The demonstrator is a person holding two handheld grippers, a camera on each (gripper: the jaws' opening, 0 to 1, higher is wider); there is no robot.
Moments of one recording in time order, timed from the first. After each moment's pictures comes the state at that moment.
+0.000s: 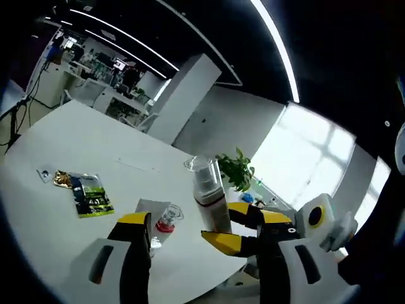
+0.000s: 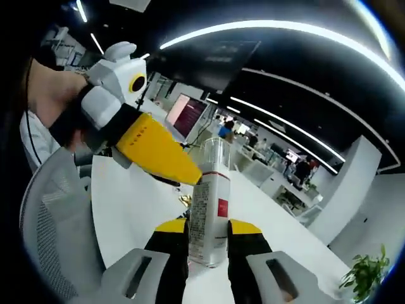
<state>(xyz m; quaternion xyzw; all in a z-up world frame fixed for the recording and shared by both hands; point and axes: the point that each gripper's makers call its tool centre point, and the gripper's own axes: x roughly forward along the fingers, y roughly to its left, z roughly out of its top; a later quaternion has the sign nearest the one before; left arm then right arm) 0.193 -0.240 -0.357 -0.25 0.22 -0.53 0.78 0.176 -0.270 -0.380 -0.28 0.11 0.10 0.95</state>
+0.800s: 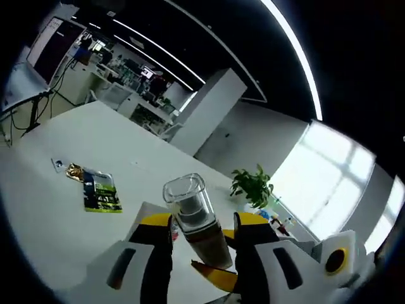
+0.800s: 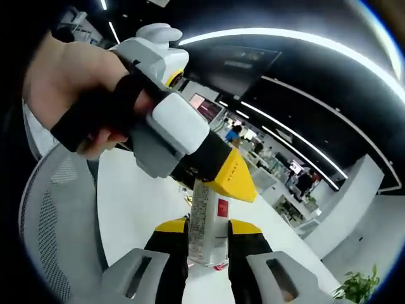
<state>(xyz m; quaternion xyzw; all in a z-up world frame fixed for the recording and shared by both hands) 0.197 -0.251 -0.364 -0.24 0.23 -0.45 0.82 0.169 -0.251 -0.383 -0.32 0.10 0.13 0.93</state>
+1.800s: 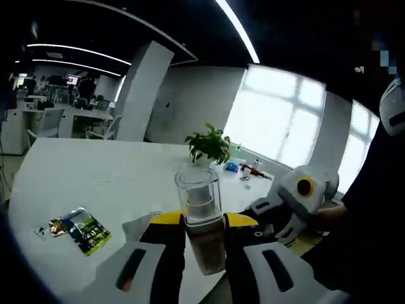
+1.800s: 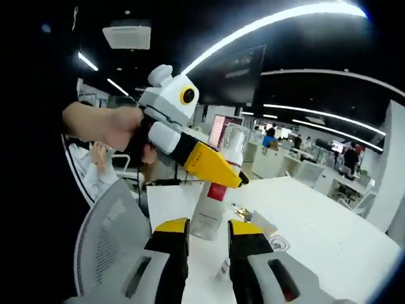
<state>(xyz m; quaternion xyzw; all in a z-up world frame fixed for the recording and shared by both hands) 0.165 -0.252 -0.330 -0.04 0.17 -0.69 0.70 0.131 -0.242 -0.376 -0.09 0.11 0.32 0.94</state>
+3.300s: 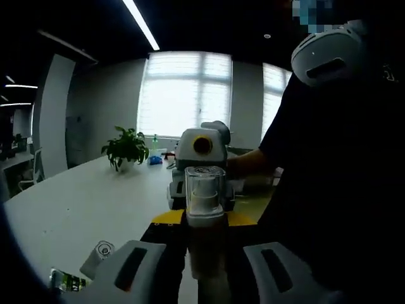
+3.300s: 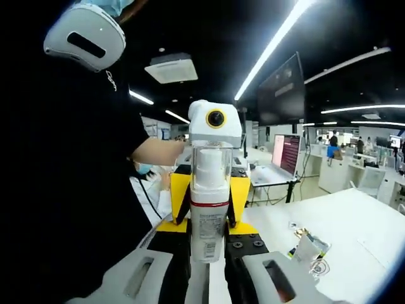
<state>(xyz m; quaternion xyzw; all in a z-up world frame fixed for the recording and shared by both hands) 0.077 -0.259 -0.319 0.04 0.09 -0.85 0.51 0.100 -0.214 -0.346 -0.04 0.08 0.52 0.85</state>
